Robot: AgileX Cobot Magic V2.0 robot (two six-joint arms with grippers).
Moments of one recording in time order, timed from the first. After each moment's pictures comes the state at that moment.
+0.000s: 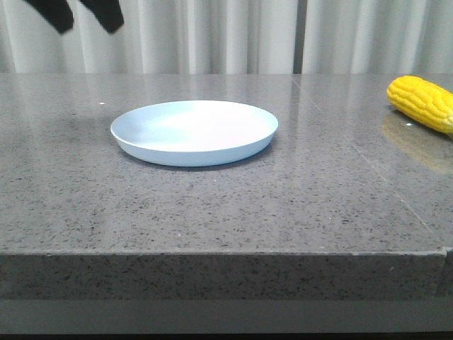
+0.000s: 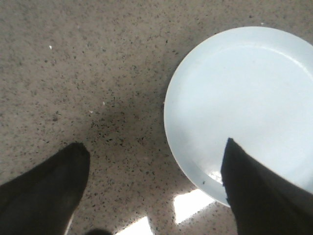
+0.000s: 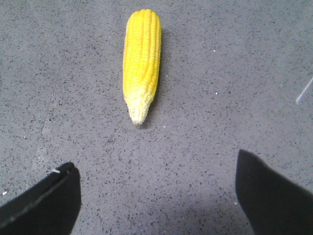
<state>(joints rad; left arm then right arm) -0.36 1.62 -1.61 -0.09 1.05 0.21 -0.01 0.68 -0.69 -0.03 0.63 0.11</state>
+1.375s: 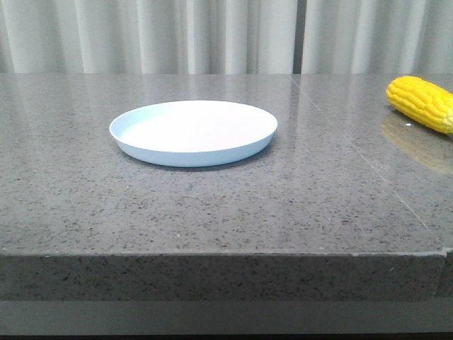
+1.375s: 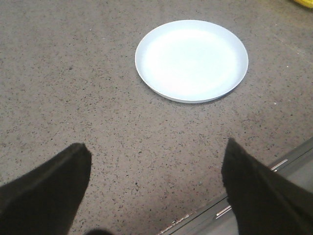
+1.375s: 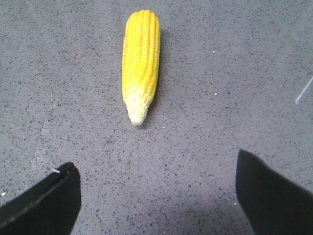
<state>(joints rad) -0.56 0.66 -0.90 0.09 0.91 -0.02 -0.01 0.68 -0.69 -0.03 0.63 0.11</state>
